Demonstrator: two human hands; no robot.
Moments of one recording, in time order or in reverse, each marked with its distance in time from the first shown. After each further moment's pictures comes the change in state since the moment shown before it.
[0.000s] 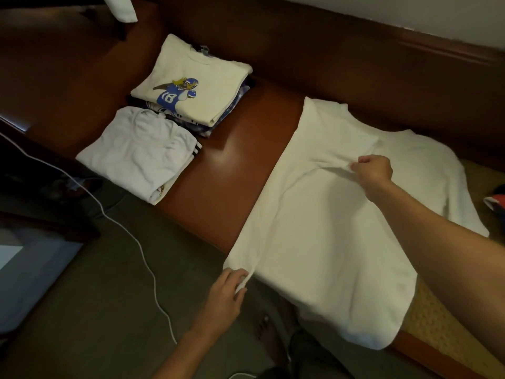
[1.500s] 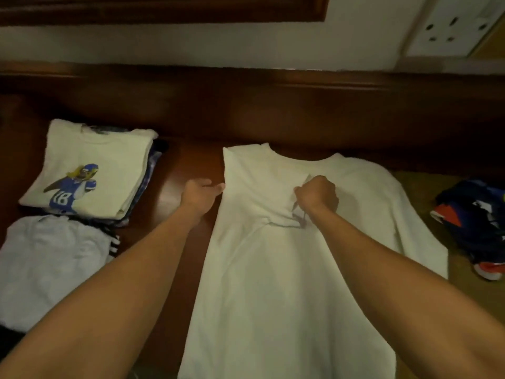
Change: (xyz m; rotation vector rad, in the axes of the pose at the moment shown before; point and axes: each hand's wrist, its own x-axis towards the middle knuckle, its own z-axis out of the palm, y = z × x) left_hand 0.424 0.135 -0.018 -0.280 -0.041 -0.410; right_hand 0.086 -0.016 -0.003 -0.338 0.134 0.142
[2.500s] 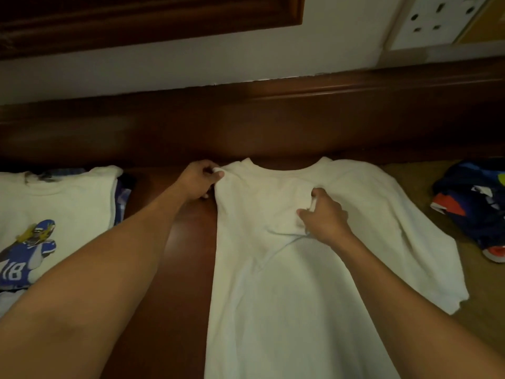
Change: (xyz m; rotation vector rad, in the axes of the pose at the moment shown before) left_hand 0.095 0.079 0.021 0.424 -0.383 0.388; right_hand -0.008 0.021 -0.015 0.072 -0.158 -0.001
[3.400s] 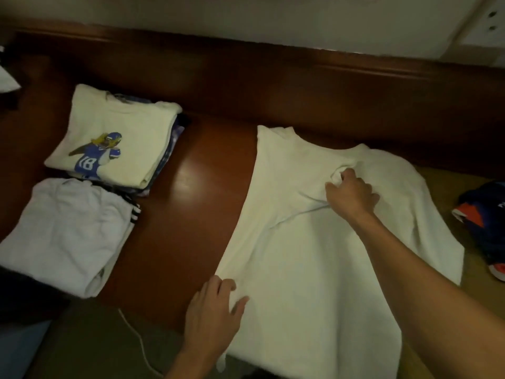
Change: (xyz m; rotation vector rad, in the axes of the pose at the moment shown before) left_hand -0.358 -0.083 0.186 0.358 0.274 -0.147; right_hand -0.009 0.013 -0.004 -0.318 0.059 -0.153
